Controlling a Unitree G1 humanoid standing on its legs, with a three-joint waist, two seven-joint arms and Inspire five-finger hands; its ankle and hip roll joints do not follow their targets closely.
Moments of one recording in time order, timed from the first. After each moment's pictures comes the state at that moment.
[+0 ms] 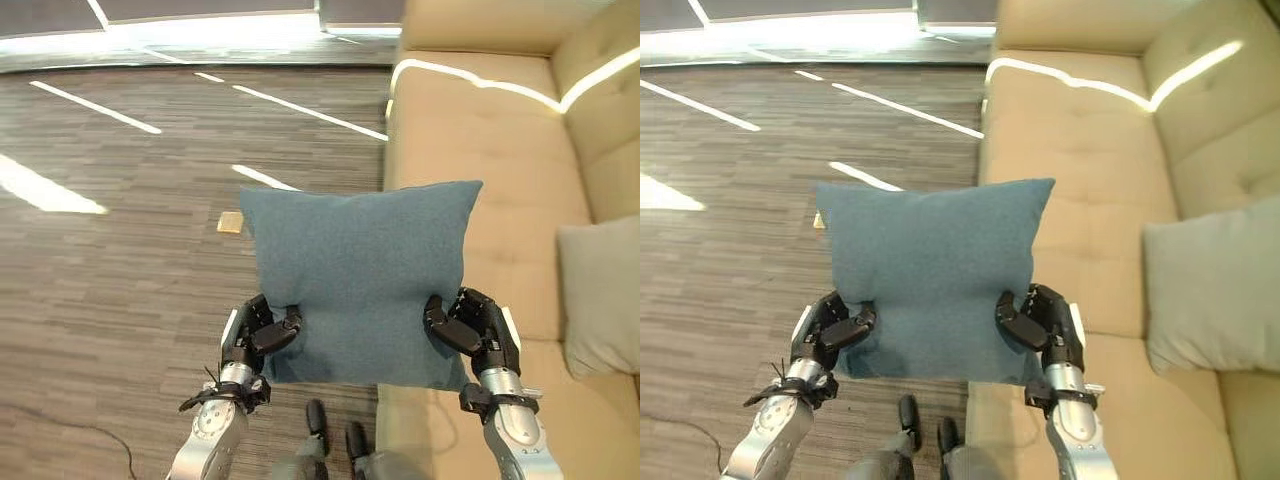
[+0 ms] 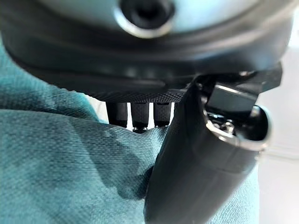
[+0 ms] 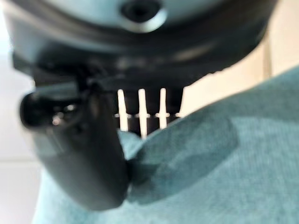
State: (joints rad) left arm 0.14 0.35 -0.26 0.00 -0.55 -0.13 0.16; right arm 0.15 -0.31 0.05 -0.01 0.27 -0.15 -0.16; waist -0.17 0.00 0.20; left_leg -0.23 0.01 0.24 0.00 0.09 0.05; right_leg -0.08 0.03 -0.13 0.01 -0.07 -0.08
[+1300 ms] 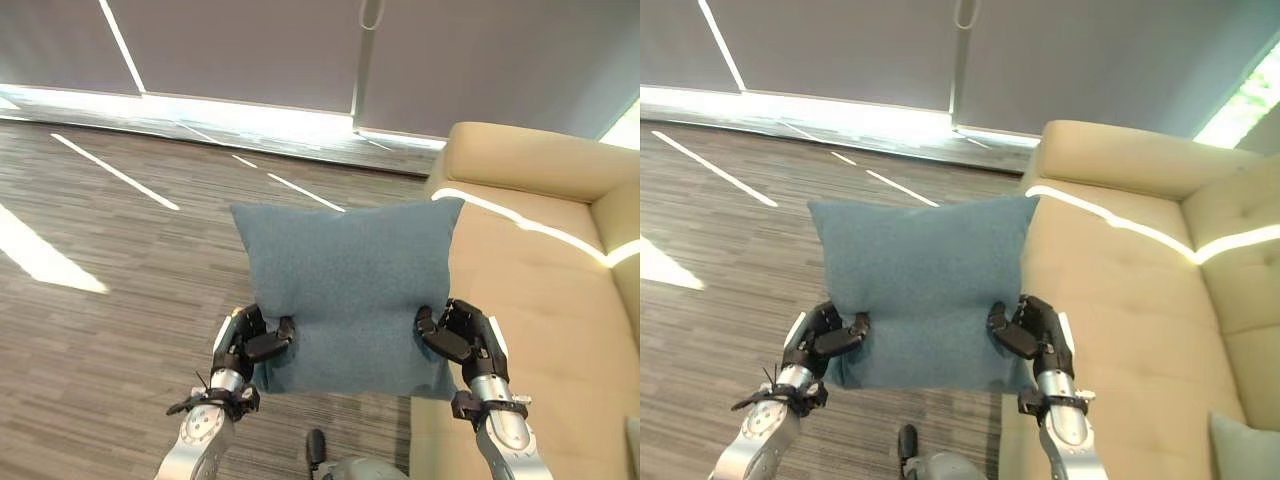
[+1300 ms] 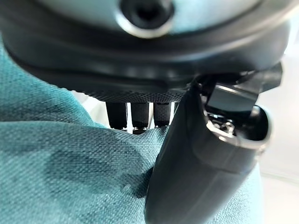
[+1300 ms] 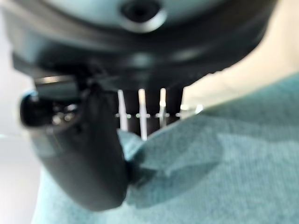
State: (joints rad) left arm 0.15 0.36 -0.26 0.03 -0.51 -0.10 0.12; right arm 0.21 -0.28 0.03 0.02 0.25 -0.16 -0.14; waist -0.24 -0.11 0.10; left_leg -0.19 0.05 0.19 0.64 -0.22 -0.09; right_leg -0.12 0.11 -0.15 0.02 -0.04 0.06
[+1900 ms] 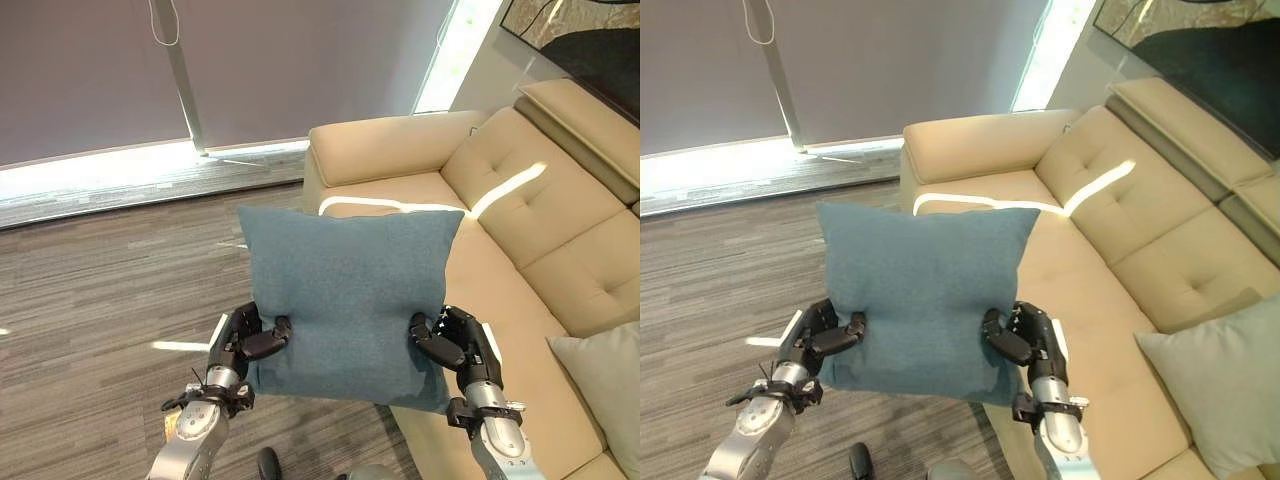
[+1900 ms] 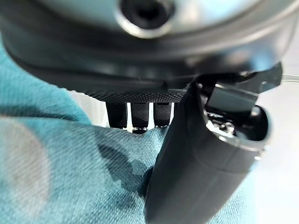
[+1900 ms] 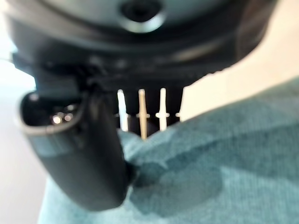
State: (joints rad) left arm 0.14 0.39 -0.25 0.04 -0.51 -0.09 0.15; right arm 0.24 -0.28 0.08 -0.02 0.24 -0.14 -0.15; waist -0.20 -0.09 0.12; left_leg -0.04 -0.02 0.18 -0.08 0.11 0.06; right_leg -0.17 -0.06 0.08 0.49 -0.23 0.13
